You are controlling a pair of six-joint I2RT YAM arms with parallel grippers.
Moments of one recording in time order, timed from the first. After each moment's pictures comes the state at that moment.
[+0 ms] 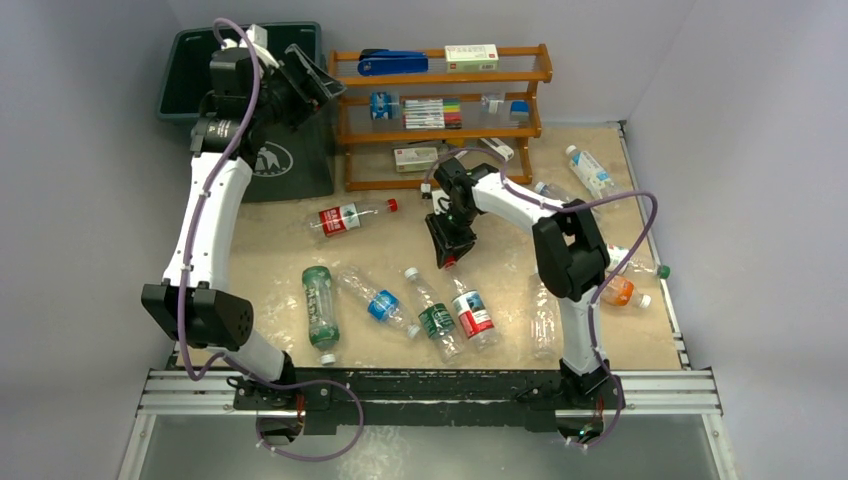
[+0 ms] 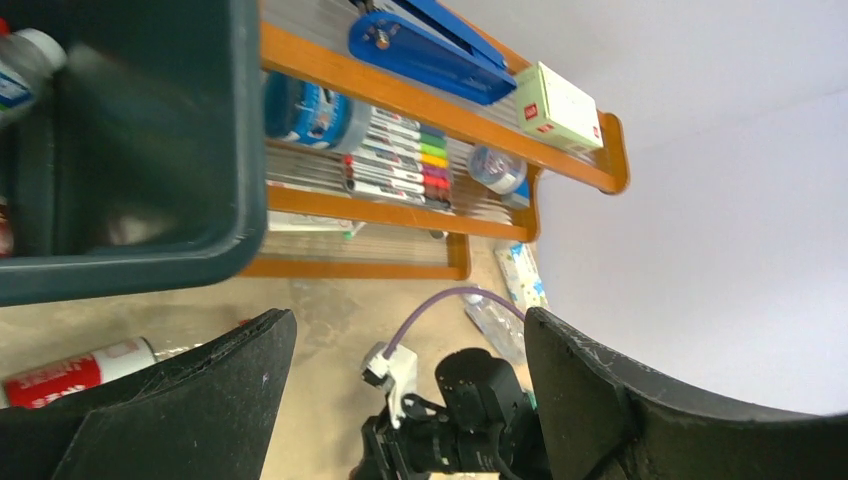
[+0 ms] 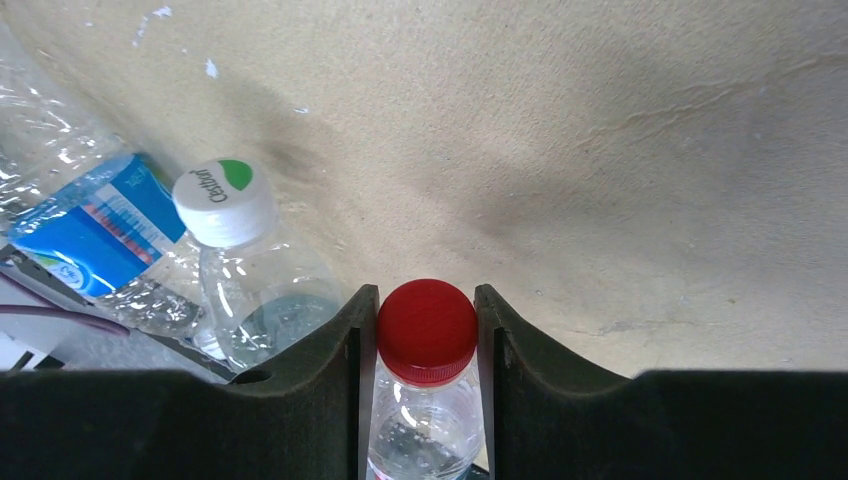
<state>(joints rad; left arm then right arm) -0.07 1.59 1.86 -0.59 0.32 -0.75 0.58 2.08 1.62 -0.98 -0.31 0.14</state>
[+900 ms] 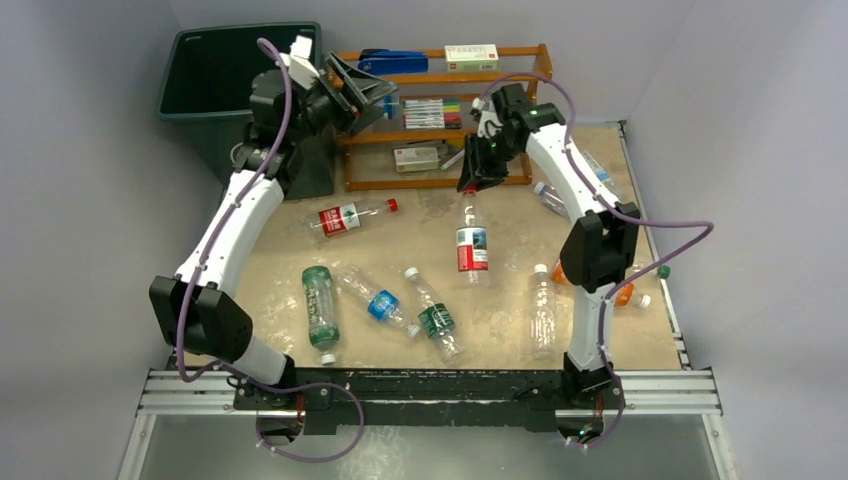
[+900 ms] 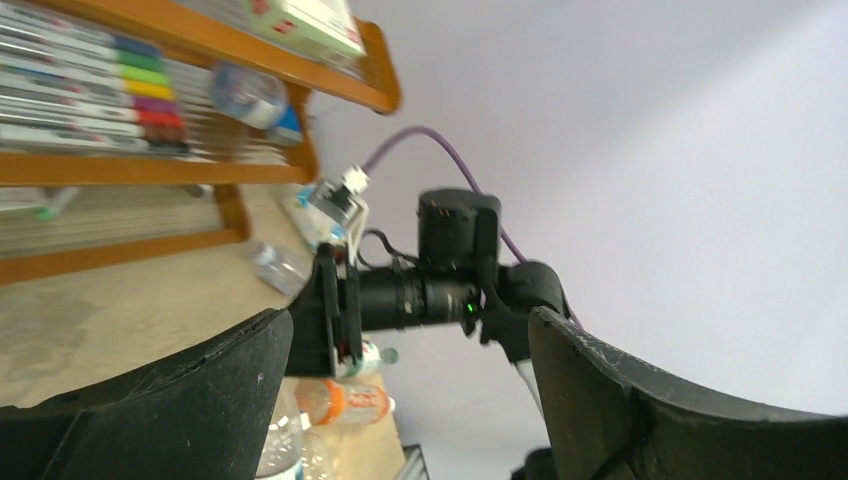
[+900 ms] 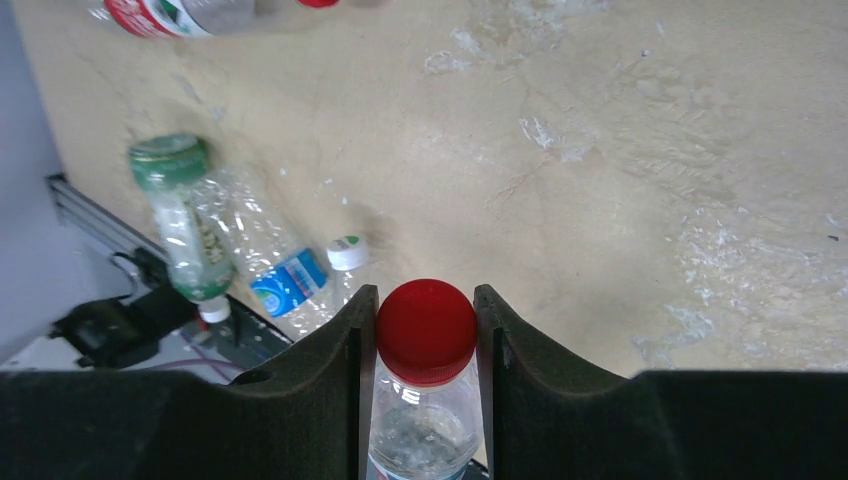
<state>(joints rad) -0.21 1.53 1.57 -0.08 0.52 -1.07 0.35 2.07 2.07 -1.14 -0.38 0.22</state>
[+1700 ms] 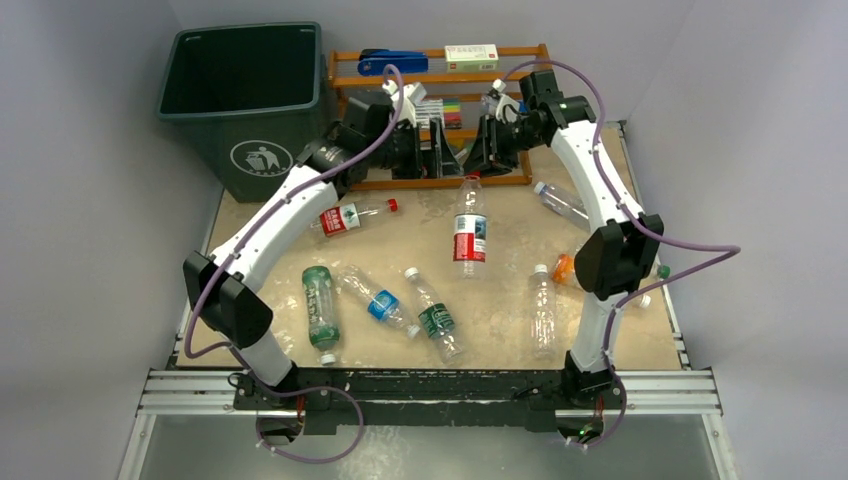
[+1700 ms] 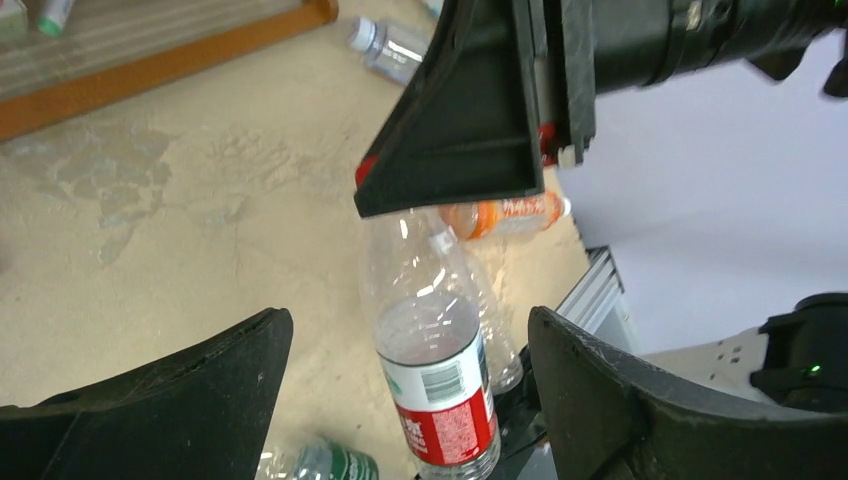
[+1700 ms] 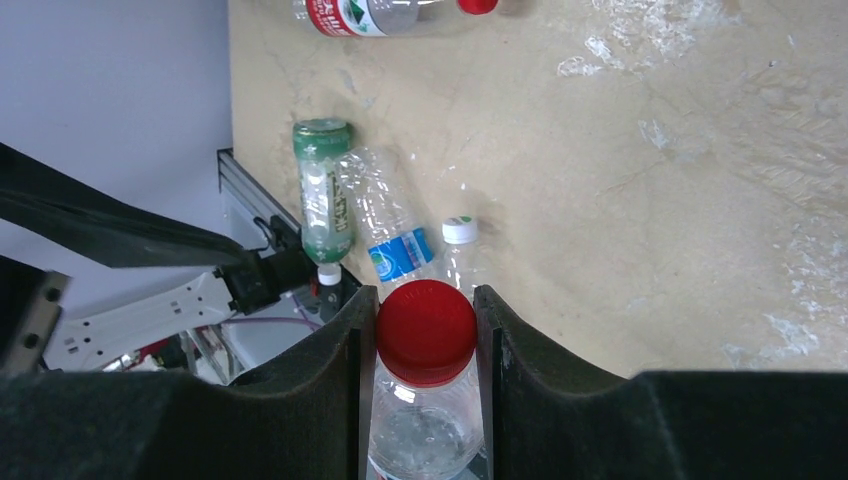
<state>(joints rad) -0.55 1.67 1.74 -0.54 0.41 -0.58 0.24 1.97 2.07 -1.13 -0.66 0.29</state>
